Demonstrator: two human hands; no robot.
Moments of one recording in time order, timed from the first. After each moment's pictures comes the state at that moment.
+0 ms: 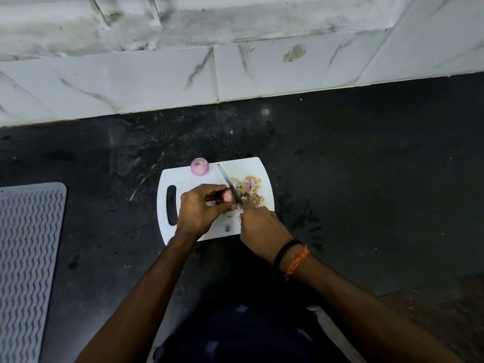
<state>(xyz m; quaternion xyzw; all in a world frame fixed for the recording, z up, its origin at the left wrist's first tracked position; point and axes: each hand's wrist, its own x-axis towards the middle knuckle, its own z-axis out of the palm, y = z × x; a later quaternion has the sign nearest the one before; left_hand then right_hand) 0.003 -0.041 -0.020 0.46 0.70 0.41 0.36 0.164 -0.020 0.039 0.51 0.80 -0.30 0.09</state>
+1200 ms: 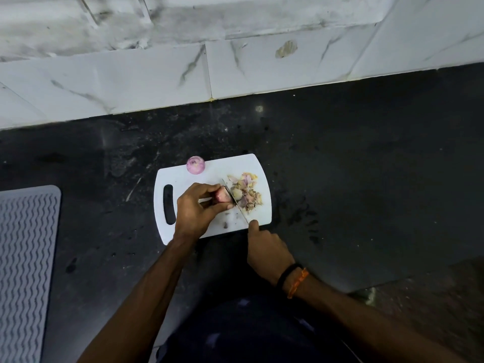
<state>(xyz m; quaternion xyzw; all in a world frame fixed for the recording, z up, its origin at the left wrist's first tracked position) 0.002 -0.050 -0.037 0.45 0.69 0.44 0.35 0.188 -0.065 0.008 0.54 0.78 -0.29 0.14</state>
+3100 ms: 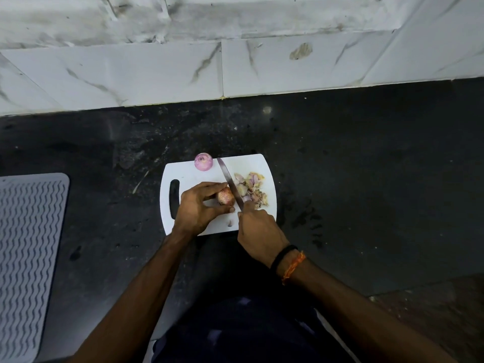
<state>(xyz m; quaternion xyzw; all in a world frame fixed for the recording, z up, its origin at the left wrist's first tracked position) -0.017 -0.051 -0.044 0.52 0.67 0.39 0.35 0.157 -0.038 0.030 0.52 0.79 -0.31 0.06</state>
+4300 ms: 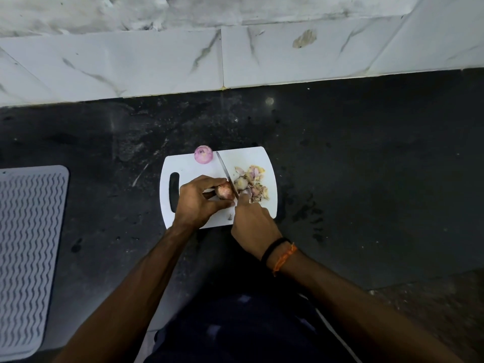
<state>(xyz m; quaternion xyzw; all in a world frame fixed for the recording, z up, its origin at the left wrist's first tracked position) -0.015 -0.051 -0.047 0.49 0.70 0.40 0.34 0.145 -0.042 0.042 0.53 0.79 -0.28 0.11</state>
